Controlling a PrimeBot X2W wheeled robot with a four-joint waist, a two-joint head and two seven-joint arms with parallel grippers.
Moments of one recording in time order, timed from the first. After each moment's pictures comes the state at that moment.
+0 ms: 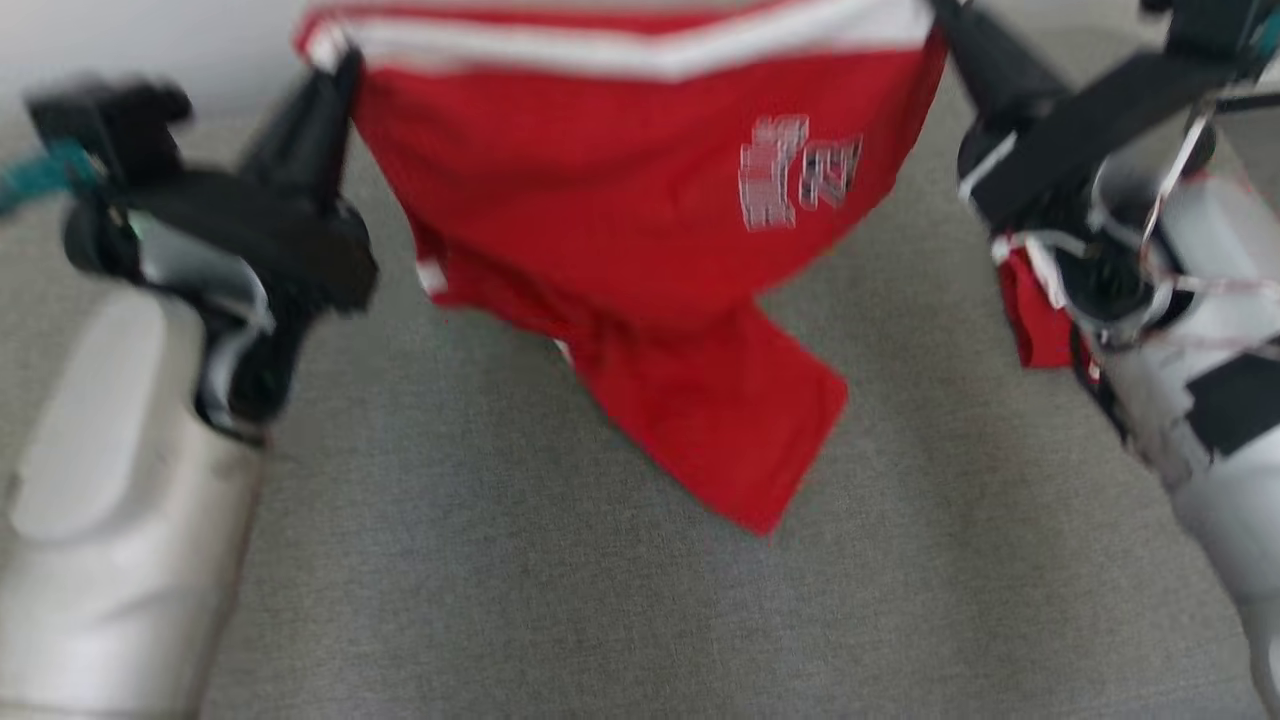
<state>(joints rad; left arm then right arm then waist) -0.82 0.22 -0.25 0.42 -0.62 -0.13 0.01 -0.96 -0.36 0.49 0.46 0.98 0.13 0.11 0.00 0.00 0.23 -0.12</state>
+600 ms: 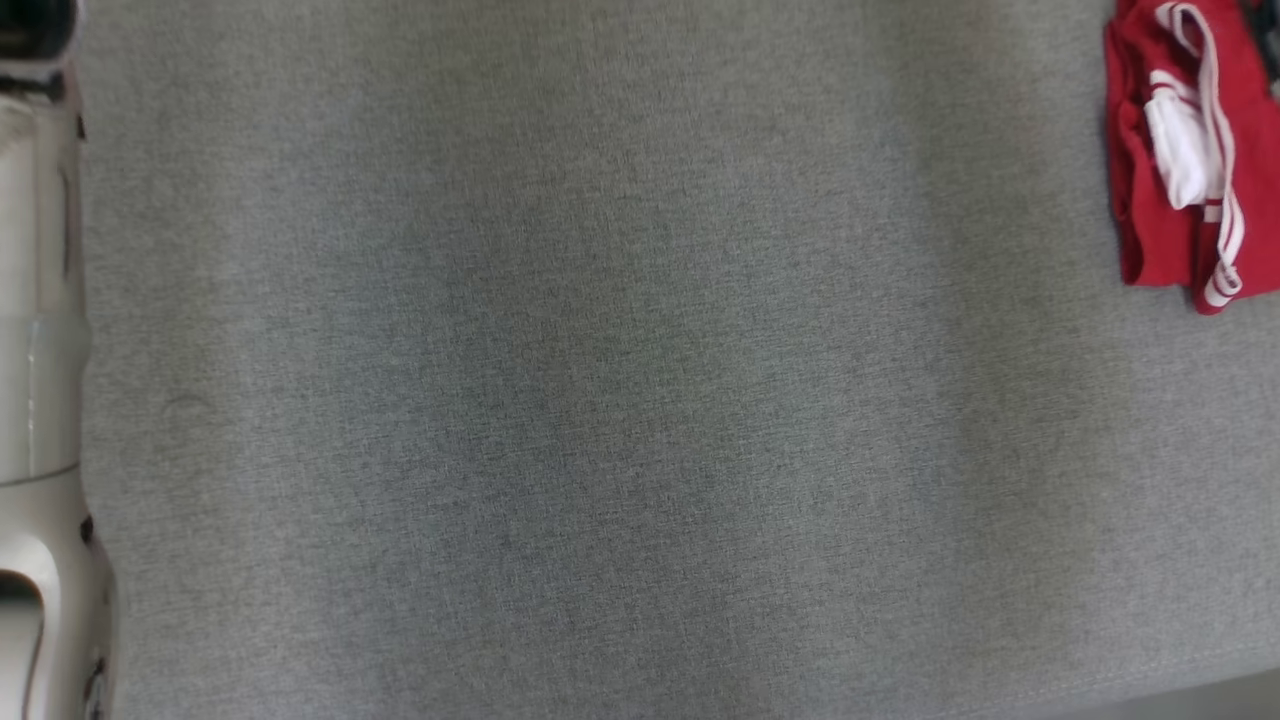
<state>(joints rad) -1.35 0.23 -0.13 0.53 -0.61 -0.10 -0.23 -1.56 -0.29 0.40 0.72 0.78 0.13 -0.26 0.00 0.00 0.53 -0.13</state>
